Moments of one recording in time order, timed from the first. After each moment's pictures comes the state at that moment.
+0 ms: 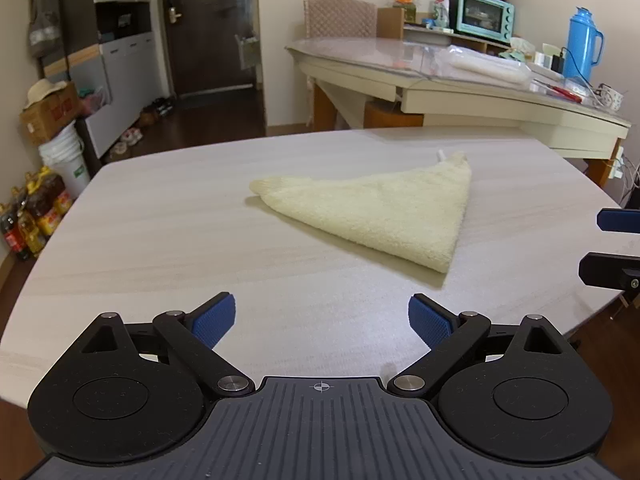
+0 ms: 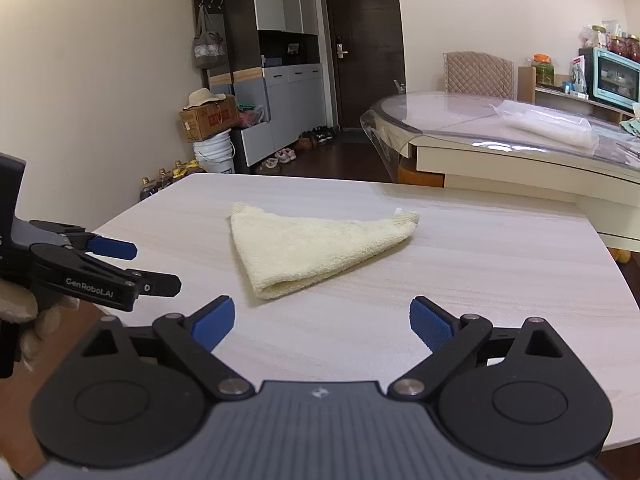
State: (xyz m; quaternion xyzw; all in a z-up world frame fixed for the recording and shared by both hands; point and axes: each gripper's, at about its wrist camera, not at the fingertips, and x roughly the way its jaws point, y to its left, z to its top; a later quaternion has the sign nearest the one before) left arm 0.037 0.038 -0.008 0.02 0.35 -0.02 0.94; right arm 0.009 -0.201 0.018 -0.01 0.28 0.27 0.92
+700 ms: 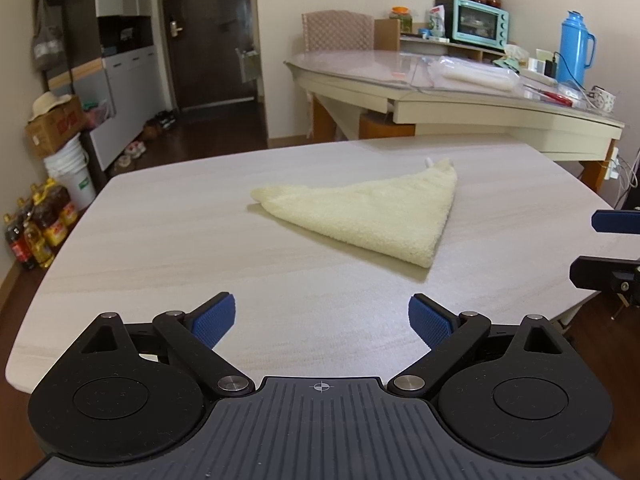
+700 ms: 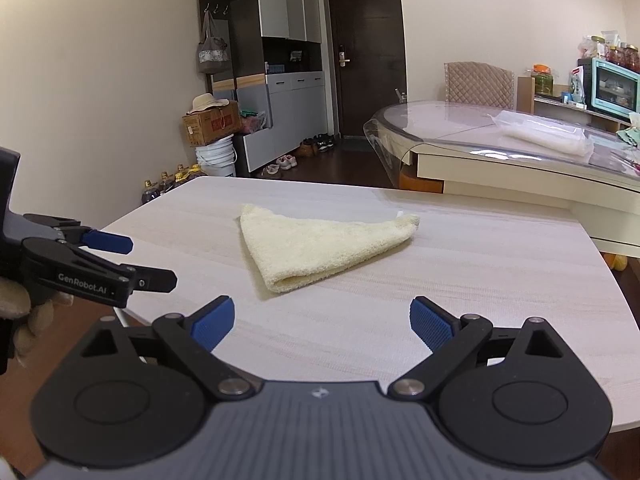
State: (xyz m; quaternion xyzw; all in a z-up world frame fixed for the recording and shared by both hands) left arm 0.025 0.033 0.002 0.04 0.33 -0.02 0.94; right arm -0.001 -0.203 0.018 -0.02 0.27 0.27 0.92
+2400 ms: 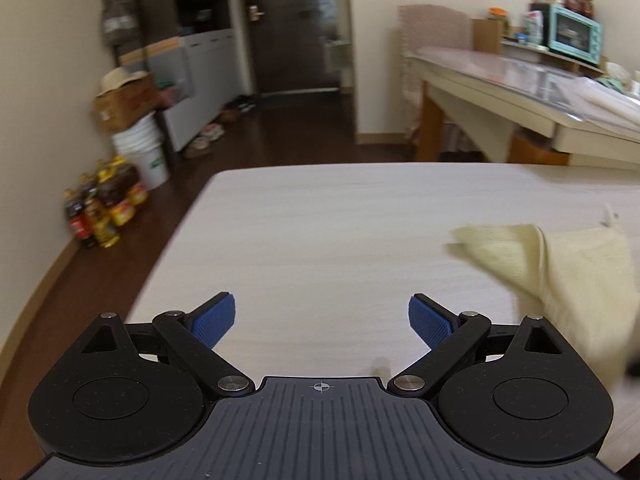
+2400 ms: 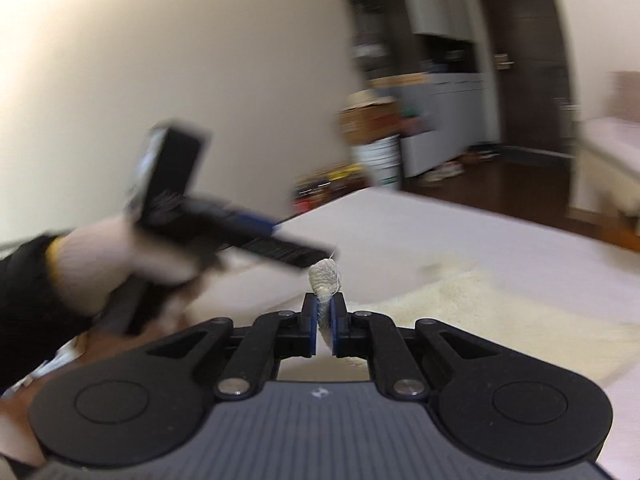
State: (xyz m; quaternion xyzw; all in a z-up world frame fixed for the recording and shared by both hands) left arm 0.086 0.177 -0.005 0.01 0.34 0.11 0.93; right arm 0.048 -0.069 0.002 -0.03 0.25 0.53 0.81
